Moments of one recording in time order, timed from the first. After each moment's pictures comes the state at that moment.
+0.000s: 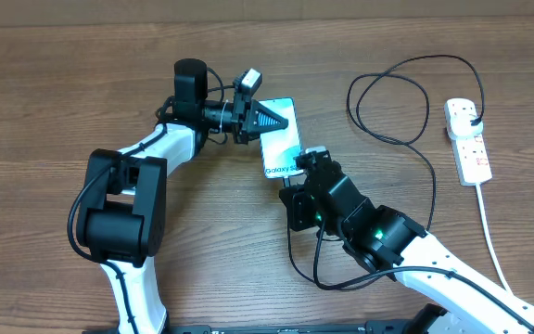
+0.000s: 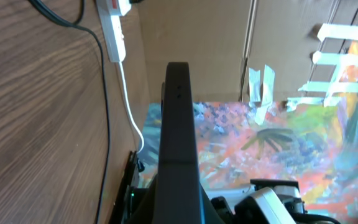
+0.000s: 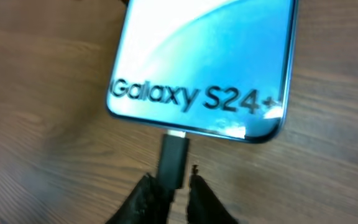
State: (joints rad) left arm -0.20 2.09 1.24 0.37 1.53 -1.05; right arm 0.77 1.24 0.81 -0.37 -0.01 0.56
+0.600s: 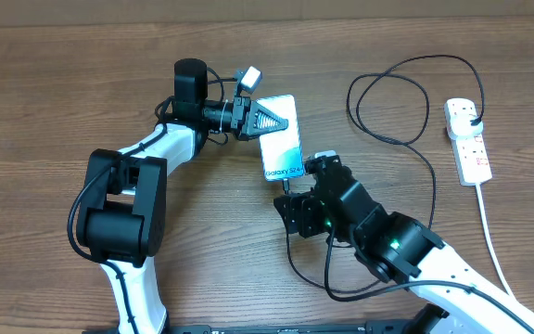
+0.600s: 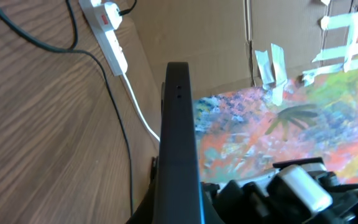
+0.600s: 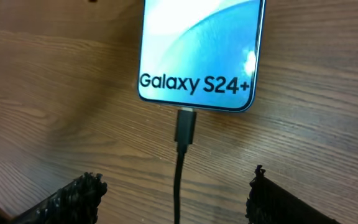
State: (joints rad) left arm -0.20 2.09 1.24 0.37 1.53 -0.82; right arm 0.77 1.15 0.81 -0.46 0.00 0.56
